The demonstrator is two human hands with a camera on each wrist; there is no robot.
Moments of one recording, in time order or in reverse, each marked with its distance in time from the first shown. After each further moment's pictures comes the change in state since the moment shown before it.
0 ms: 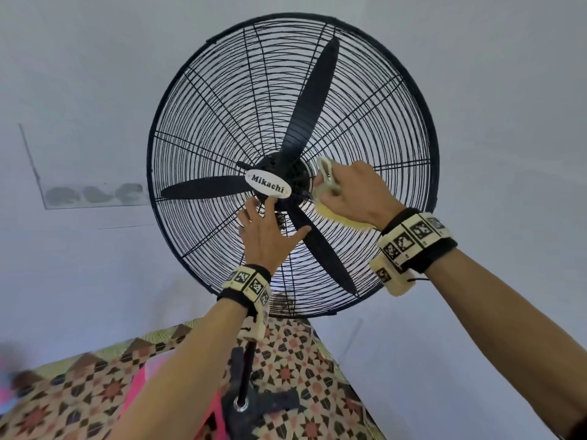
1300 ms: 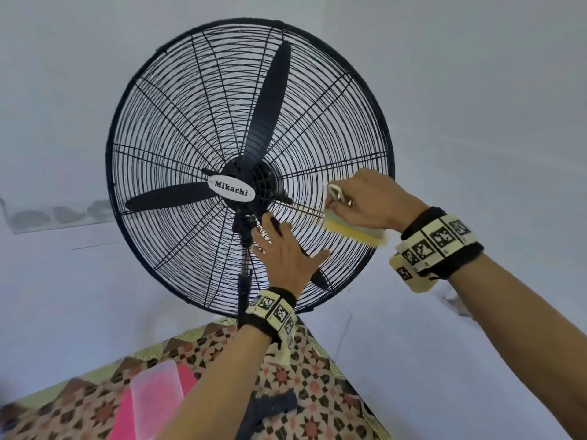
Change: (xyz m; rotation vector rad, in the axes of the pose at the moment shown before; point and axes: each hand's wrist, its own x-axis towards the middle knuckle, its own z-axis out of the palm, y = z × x) left_hand -0.061 0.098 0.027 0.072 -0.203 -0.040; right_hand -0.066 0.050 -0.050 -0.119 -0.126 -0.023
